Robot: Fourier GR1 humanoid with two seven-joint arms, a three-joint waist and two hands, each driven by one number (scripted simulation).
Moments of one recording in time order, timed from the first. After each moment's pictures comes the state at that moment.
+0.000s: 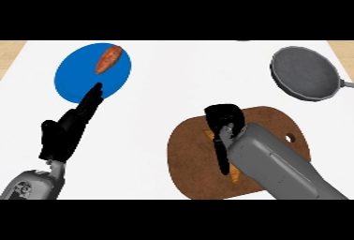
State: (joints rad) left arm -0.16 0.39 -0.22 -1.58 0.13 0.09 0.18; right arm -0.73 -0.28 0.69 -1.33 0.22 0.65 1.11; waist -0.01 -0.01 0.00
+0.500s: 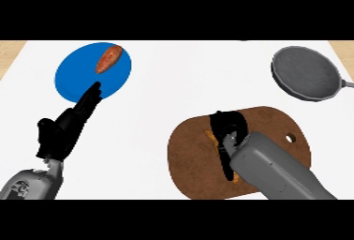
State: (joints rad) left arm -0.16 0.38 -0.19 -1.57 0.12 0.05 0.18; right arm -0.65 -0.28 0.70 -1.34 0.31 0.66 1.09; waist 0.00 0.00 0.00
